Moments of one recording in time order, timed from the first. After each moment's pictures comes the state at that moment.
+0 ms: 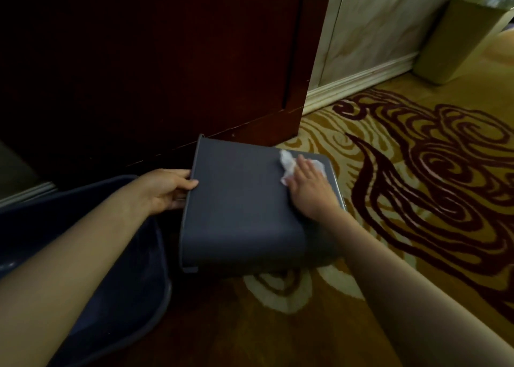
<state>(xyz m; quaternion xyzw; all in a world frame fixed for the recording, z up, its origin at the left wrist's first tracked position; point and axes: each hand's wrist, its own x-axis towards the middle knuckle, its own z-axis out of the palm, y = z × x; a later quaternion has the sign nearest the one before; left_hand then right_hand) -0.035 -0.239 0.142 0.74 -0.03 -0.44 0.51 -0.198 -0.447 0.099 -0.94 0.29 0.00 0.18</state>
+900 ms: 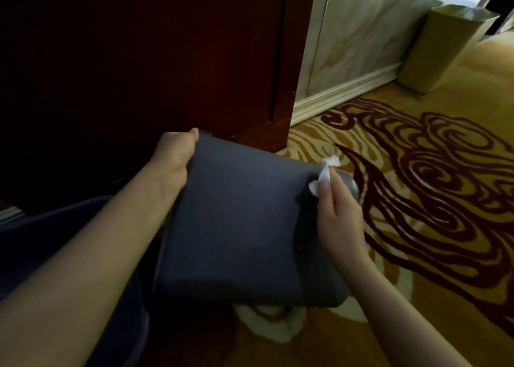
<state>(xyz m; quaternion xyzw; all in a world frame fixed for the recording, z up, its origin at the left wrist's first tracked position) -0.017 -0.314 0.186 0.75 -0.04 -0.18 0.63 -0.247 -0.414 0.155 -0.78 0.32 -0.33 0.42</state>
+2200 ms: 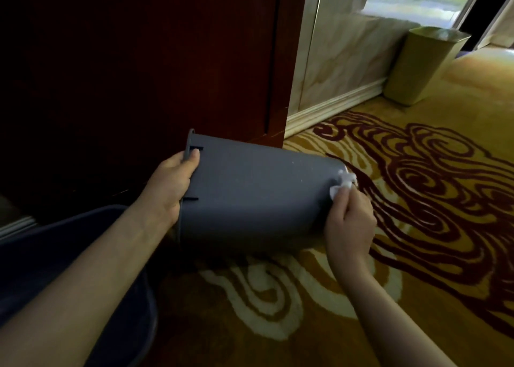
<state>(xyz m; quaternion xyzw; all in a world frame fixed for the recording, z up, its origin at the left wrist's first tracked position) -0.071 -0.279 0.189 0.67 -0.11 -0.24 0.69 -0.270 -0.418 0.148 -0.74 0.43 -0.44 0.28</state>
